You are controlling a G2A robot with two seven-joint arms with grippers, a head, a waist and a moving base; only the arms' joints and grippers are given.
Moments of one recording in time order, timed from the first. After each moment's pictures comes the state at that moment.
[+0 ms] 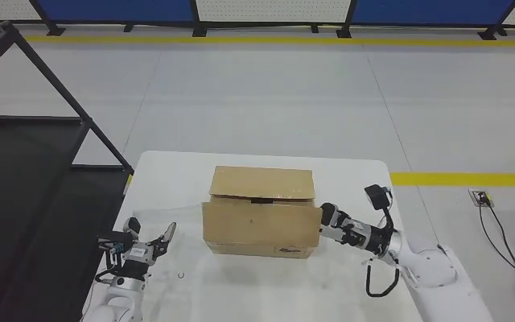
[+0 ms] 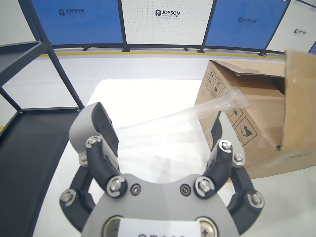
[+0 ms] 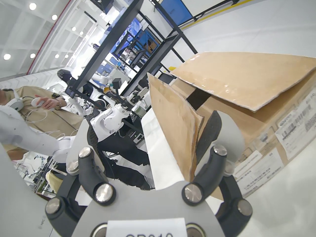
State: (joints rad) left arm 1.46 -1.18 -1.56 -1.63 1.18 -0.12 0.23; right arm -1.04 -1.12 1.40 -1.46 0.09 -0.80 0.91
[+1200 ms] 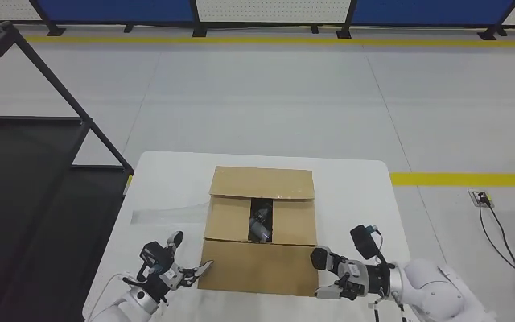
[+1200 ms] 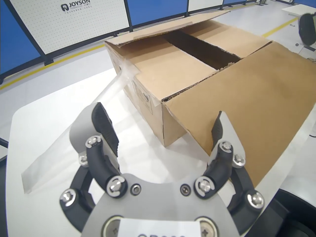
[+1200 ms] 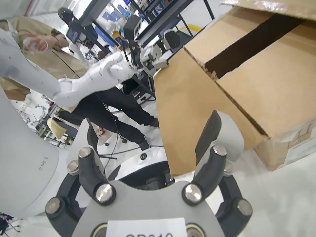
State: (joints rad) left arm 1.49 -1.15 -1.54 -1.67 1.42 -0.54 0.20; right arm -1.15 -0.91 1.23 -1.64 0.05 -0.86 0.82
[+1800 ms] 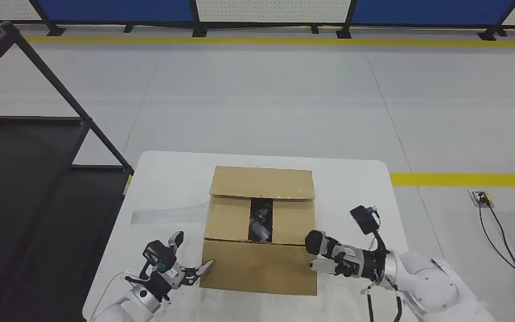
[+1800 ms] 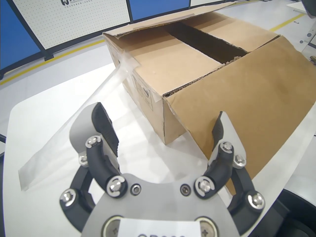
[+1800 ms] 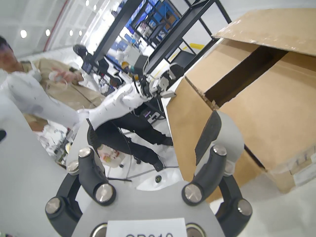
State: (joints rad) left arm 1.49 -1.15 -1.53 -1.66 1.42 -0.53 0.19; right arm -1.06 -0.94 1.16 -1.61 0.21 -0.63 0.75
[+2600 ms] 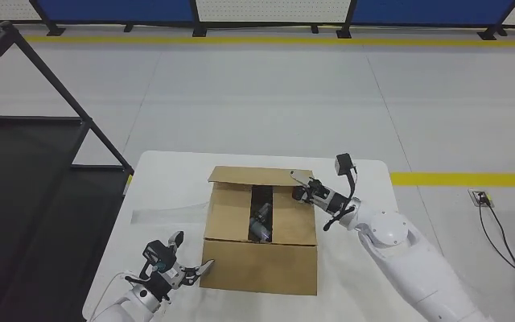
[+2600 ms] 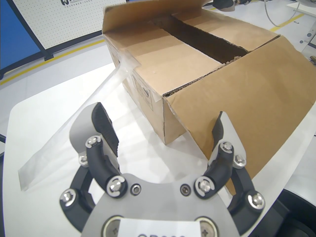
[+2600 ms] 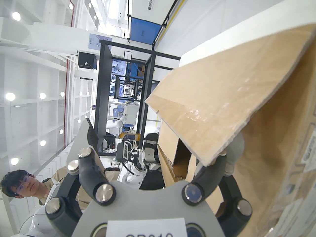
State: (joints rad) left arm 1.49 -1.15 -1.53 -1.66 1.42 -0.53 0.19; right arm -0.65 -1.10 0.89 -1.24 0.41 -0.25 0.49
